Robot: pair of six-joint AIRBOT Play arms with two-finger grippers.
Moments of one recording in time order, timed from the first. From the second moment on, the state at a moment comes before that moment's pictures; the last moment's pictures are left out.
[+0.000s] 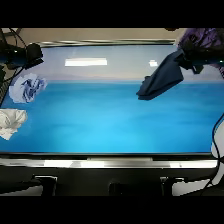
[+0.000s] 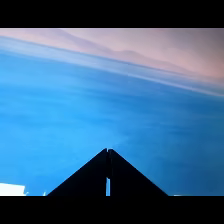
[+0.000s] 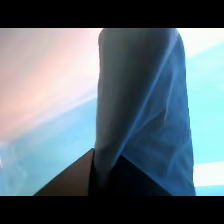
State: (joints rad) left arm -0.10 -1.45 1.96 1.47 -1.35 -1.86; right arm -0.23 -1.68 2.02 -1.00 1.28 1.93
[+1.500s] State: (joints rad) left arm -0.10 -1.45 1.96 1.47 -1.36 -1.86; right arm -0.82 -1.41 1.42 -1.51 1.40 1.88
